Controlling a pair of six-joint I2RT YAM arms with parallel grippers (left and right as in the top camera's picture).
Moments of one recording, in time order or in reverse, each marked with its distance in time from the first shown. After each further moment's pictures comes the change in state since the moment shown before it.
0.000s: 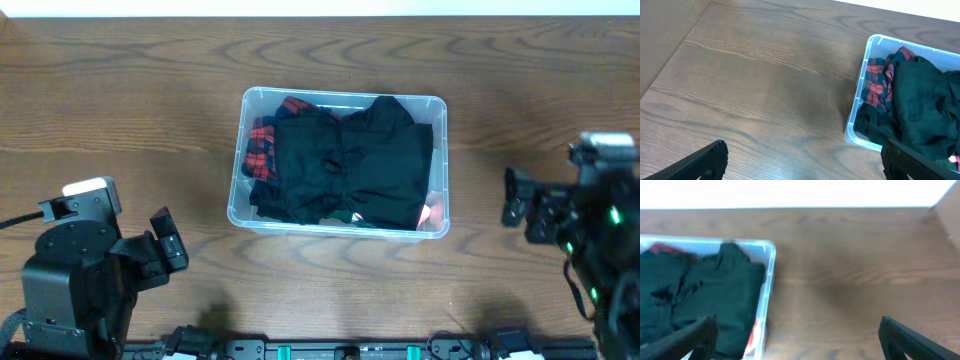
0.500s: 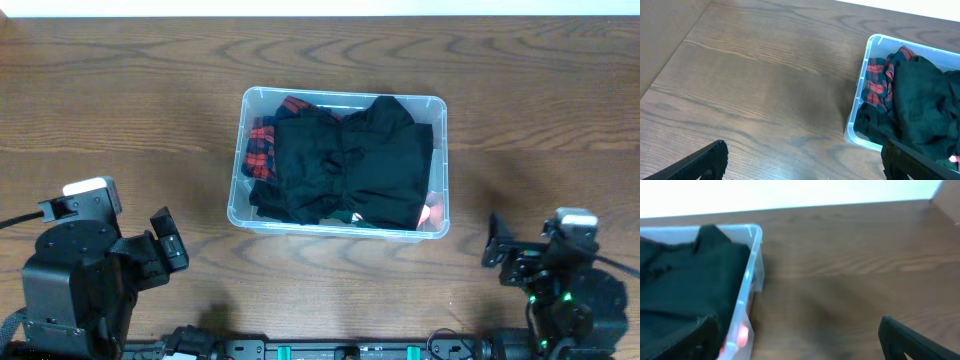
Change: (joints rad) left arm 0.000 0.001 0.000 0.000 0.000 0.000; right arm -0.122 -0.541 -0.708 0.322 -0.098 -0.016
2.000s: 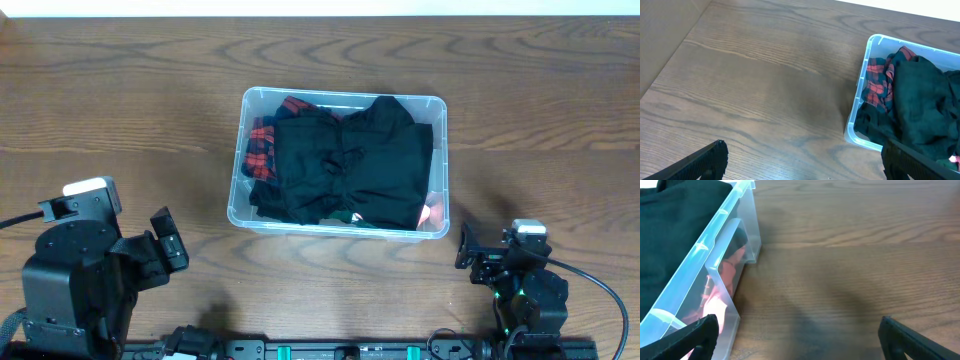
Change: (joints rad) left arm 0.000 0.000 0.000 -0.001 0.000 0.000; right arm -0.002 -0.252 -0.480 0.236 -0.039 0.000
